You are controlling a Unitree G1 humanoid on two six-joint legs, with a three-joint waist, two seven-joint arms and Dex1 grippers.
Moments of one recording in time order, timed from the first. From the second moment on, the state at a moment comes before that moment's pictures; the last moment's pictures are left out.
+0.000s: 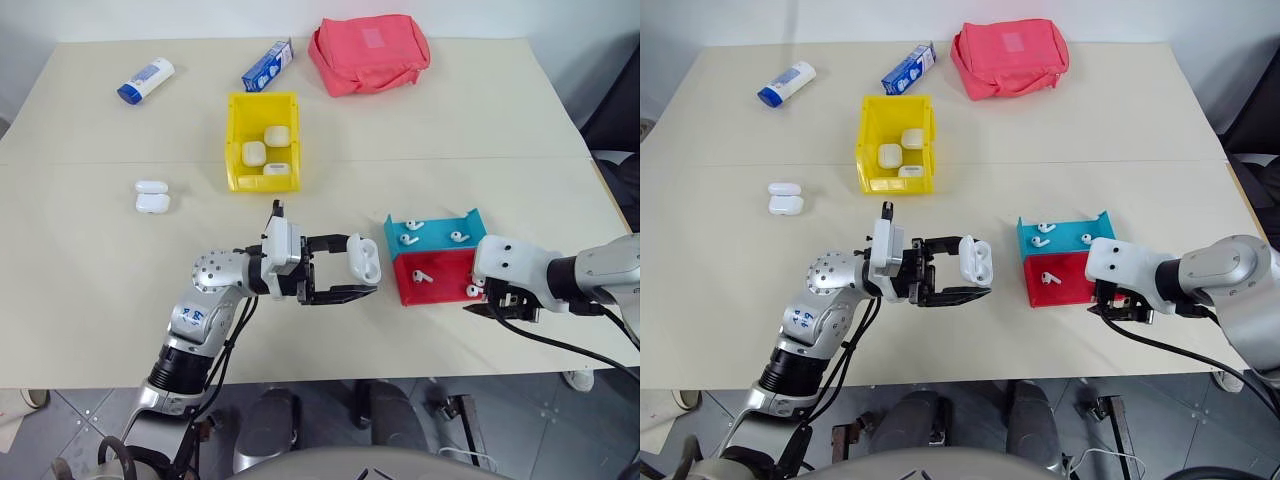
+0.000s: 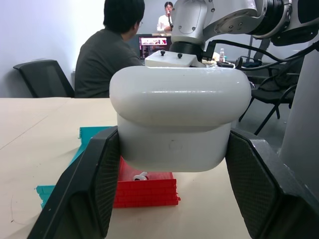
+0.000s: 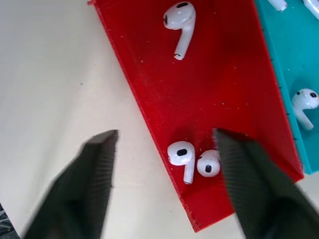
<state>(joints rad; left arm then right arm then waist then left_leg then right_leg) -0.36 0.29 -0.18 -0.11 -0.44 0.11 -1.07 -0.23 -1.22 0.10 -0.51 0.15 0.80 1.12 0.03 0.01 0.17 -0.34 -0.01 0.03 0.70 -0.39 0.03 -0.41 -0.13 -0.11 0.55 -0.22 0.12</state>
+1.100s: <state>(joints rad) -0.34 0.30 -0.18 -0.14 -0.44 0.13 -1.07 -0.28 -1.22 0.19 -0.42 0.09 0.72 1.13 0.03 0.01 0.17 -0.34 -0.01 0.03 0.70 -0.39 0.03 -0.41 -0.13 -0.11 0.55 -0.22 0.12</state>
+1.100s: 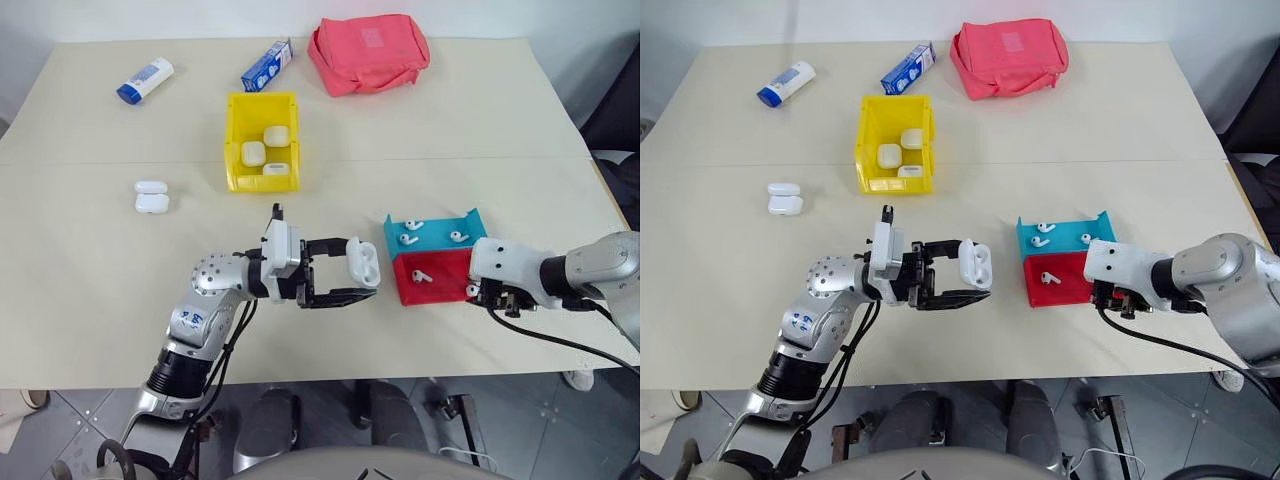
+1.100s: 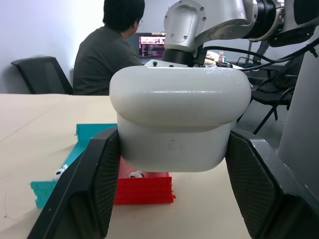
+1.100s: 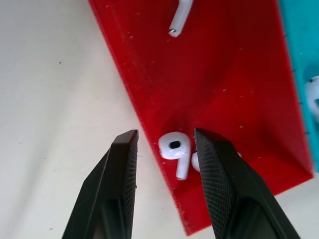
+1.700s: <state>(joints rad) -0.33 0.31 -0.18 -0.16 -0.44 0.15 -1.06 -0.26 -1.21 0.20 -0.37 0.06 0.66 1.14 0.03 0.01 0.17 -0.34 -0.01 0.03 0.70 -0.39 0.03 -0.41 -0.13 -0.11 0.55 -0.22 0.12</state>
